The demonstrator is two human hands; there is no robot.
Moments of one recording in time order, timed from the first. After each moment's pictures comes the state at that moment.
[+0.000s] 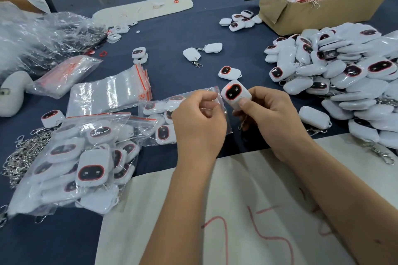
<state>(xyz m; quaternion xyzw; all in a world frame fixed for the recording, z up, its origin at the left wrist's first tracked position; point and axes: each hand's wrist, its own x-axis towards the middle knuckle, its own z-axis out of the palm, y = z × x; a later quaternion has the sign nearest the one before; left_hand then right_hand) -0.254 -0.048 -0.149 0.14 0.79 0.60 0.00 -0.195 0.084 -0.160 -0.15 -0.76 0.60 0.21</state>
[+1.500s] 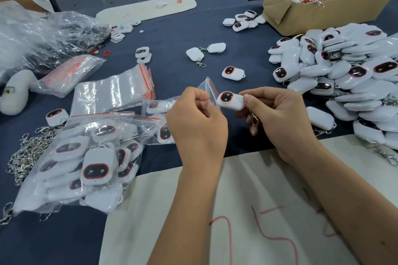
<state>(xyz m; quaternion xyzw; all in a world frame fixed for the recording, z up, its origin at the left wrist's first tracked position) -0.246 -0.050 -0.143 0.10 0.82 0.55 -0.17 -0.195 0.086 -0.166 -0.15 -0.70 0.66 0.24</state>
